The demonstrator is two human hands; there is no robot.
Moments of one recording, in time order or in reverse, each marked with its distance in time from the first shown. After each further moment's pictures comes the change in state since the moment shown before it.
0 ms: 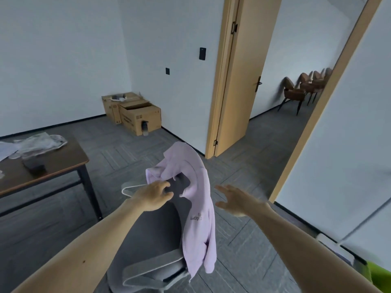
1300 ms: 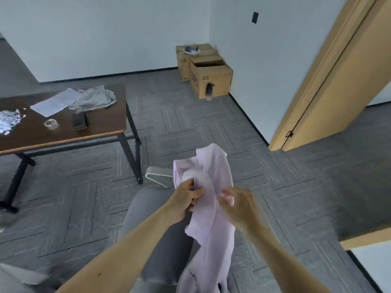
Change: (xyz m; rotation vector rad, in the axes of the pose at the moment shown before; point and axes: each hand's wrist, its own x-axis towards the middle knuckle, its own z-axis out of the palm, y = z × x) left_hand 0.259 0.016 0.026 -1.434 0.217 -0.479; right_hand 0.329 0.038 -0.013 0.388 0.162 -0.306
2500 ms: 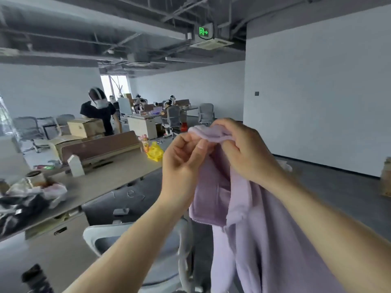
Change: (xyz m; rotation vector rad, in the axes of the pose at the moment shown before) left_hand -0.531 0.093 0.057 -0.066 1.076 1.342; right_hand -0.271 -0.342 -0.185 0.572 -0.174 -1.514
